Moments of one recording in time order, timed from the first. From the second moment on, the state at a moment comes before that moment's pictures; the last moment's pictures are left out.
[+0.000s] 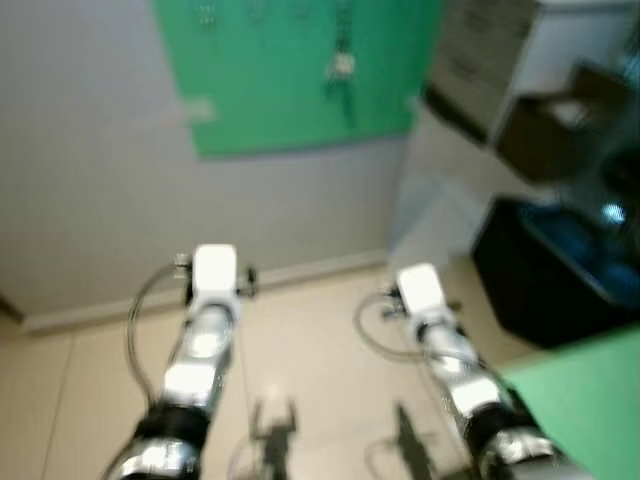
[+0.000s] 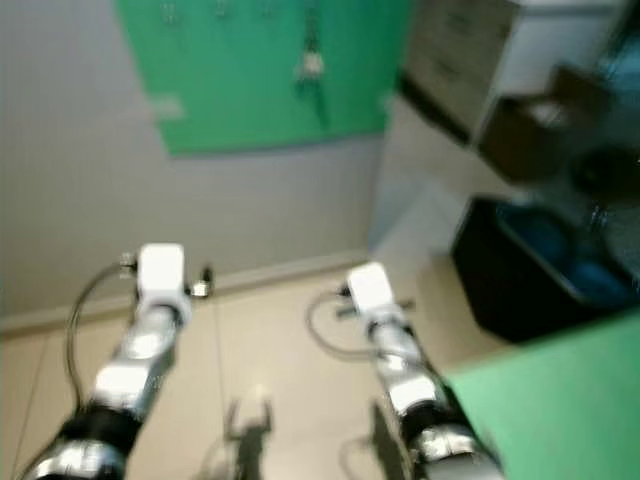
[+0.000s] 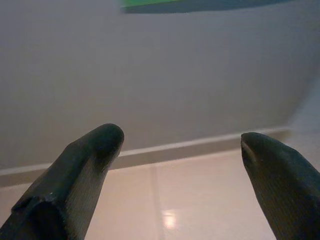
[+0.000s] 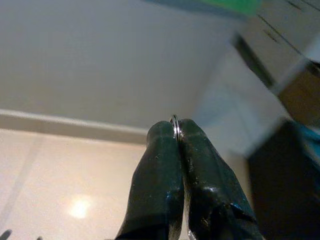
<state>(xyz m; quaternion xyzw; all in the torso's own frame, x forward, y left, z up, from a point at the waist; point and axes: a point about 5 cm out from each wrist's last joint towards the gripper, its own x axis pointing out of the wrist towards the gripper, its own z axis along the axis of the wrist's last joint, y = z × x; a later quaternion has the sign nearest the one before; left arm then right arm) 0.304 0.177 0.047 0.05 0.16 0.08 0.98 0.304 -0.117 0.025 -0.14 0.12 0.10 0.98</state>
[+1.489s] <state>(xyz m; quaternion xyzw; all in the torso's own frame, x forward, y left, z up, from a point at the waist) 0.308 0.172 0.048 0.05 0.16 0.08 0.98 0.304 -0.113 0.025 -0.15 0.12 0.10 0.98</state>
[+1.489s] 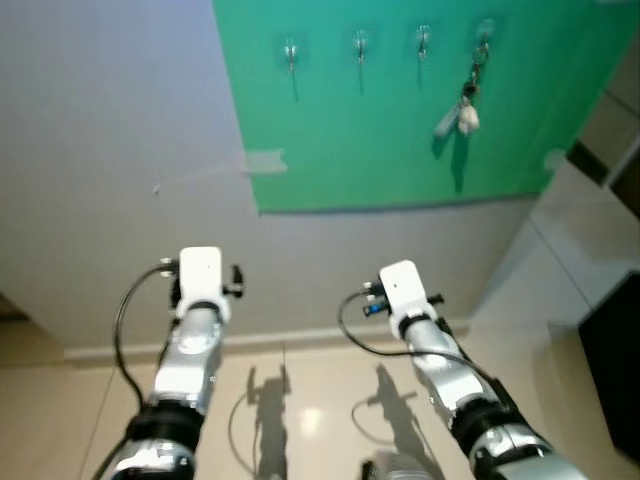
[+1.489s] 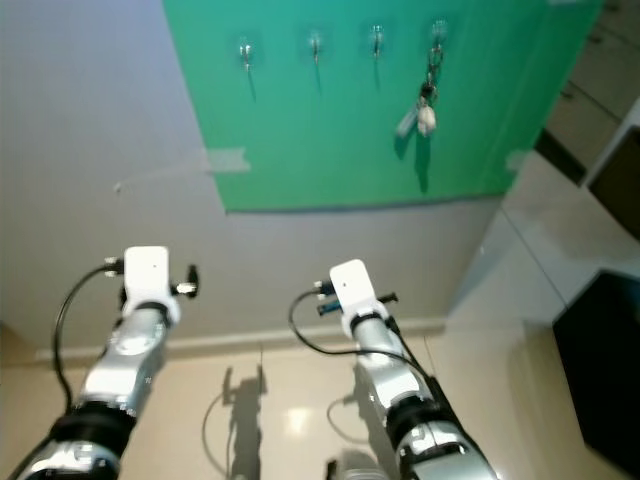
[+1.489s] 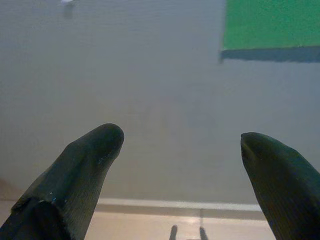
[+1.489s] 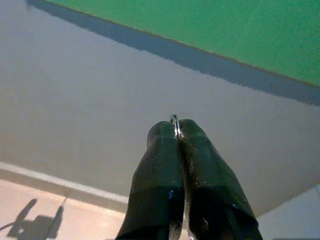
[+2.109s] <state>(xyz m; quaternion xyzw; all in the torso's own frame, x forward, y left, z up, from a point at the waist) 0.306 0.171 0.045 0.06 0.16 0.07 0.98 0.307 -0.116 0.026 -0.17 0.12 0.10 0.97</state>
